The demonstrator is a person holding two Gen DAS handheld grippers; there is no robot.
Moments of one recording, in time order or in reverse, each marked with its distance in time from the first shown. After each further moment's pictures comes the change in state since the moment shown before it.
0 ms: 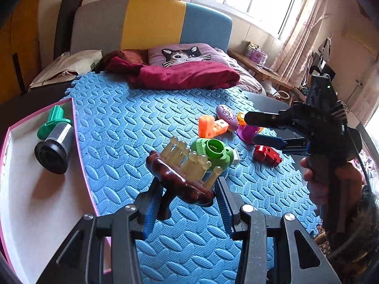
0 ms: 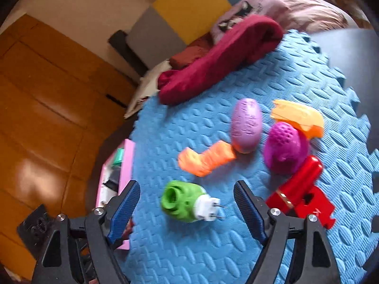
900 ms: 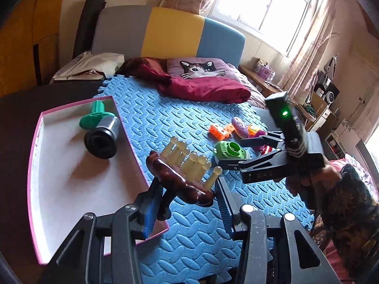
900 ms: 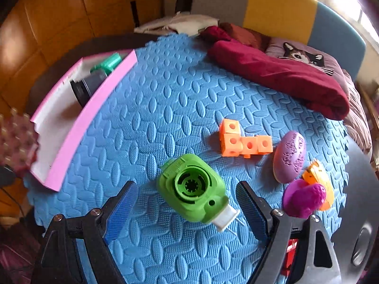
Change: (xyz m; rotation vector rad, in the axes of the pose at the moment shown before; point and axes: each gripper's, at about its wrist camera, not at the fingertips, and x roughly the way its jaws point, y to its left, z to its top) left arm -0.070 0.048 -0.022 -0.084 -0.069 0.021; right arm 0.087 0.087 -0.031 -0.717 0.269 -0.369
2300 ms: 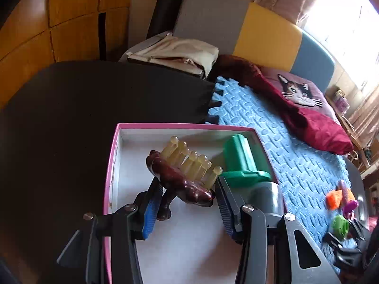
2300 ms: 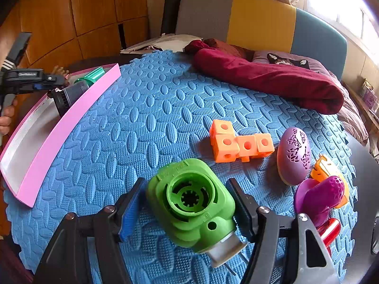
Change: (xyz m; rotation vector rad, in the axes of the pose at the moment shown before) left arm 0.087 0.194 0.082 -0.270 0.044 0.336; right arm 0.017 -0.004 -0.025 0.072 -0.219 -0.046
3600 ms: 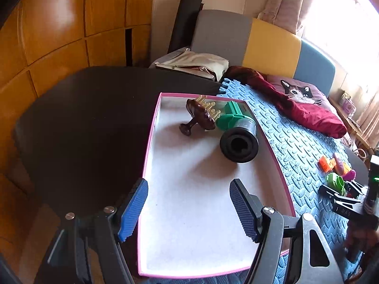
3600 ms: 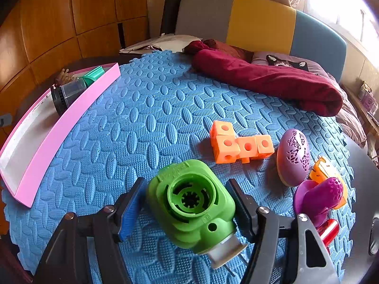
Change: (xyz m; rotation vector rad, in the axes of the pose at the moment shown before) left arm -0.110 -0.010 -0.117 -0.012 -0.132 0.121; right arm 0.000 0.001 0.001 -0.006 -0.004 -0.013
